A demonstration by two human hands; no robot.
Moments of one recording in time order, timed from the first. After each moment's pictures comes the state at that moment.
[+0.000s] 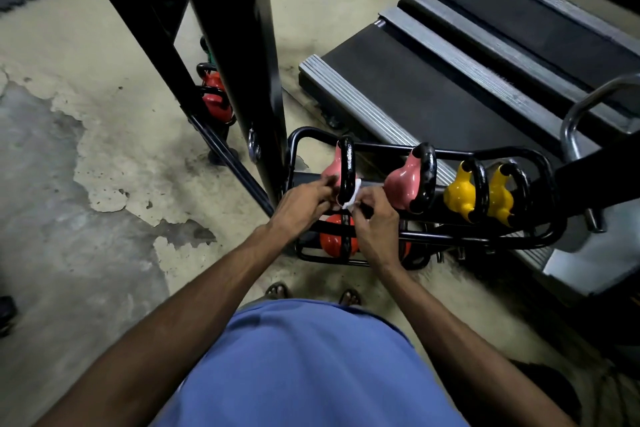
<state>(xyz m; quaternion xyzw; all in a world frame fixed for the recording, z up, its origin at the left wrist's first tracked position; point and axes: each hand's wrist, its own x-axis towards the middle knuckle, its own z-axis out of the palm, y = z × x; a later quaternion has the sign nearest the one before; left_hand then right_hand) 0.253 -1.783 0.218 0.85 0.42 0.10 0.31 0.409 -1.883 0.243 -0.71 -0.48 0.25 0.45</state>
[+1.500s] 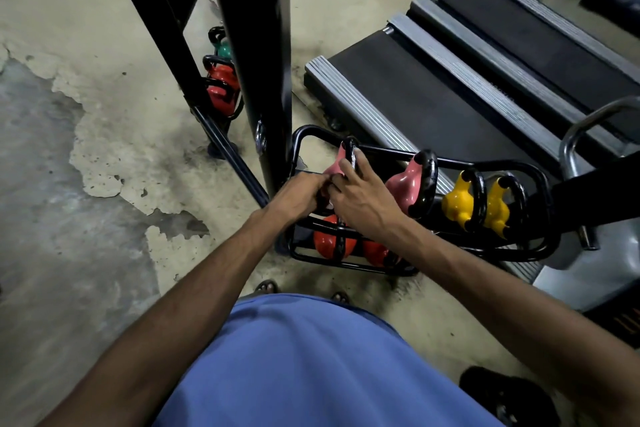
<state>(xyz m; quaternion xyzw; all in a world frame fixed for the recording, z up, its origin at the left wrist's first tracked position) 0.253 -1.763 0.211 0.89 0.40 0.08 0.22 0.418 -1.830 0.282 -0.51 -0.85 -0.12 -0.11</state>
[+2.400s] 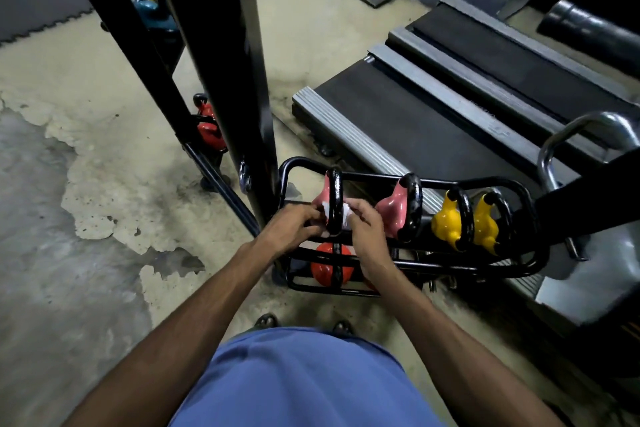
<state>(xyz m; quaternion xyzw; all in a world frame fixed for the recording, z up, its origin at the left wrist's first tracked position) 0.255 -1.767 0.237 0.81 0.43 0.08 0.40 0.413 -1.853 0.282 -0.66 -0.31 0.47 0.50</state>
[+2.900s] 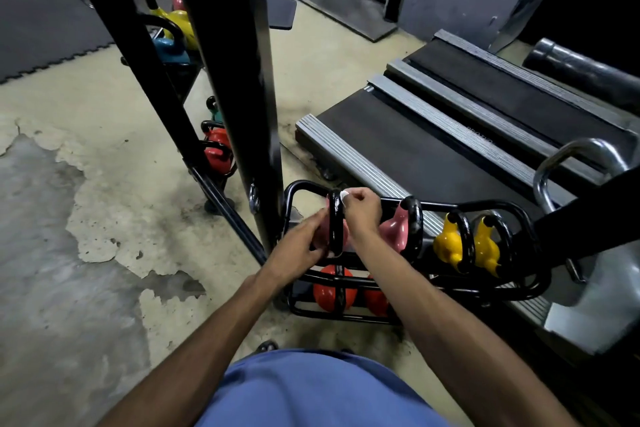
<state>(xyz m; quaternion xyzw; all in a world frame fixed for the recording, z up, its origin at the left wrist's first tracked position) 0.257 -1.787 0.248 0.79 0.44 0.16 0.40 0.413 -1.765 0.273 -0.76 -0.21 0.38 0.49</state>
